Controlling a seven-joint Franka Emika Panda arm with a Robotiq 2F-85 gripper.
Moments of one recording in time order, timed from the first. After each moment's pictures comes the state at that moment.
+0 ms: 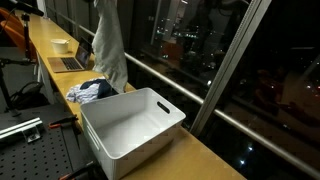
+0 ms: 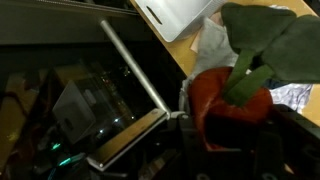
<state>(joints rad) 0.46 0.19 0.40 -1.24 -0.69 1.43 -0.17</state>
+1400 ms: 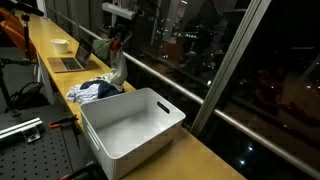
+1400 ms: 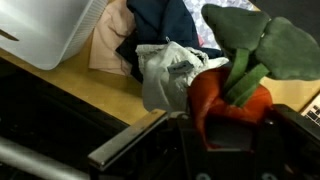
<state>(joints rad) 0.09 0.42 0.38 -1.49 -0.09 1.82 -0.23</state>
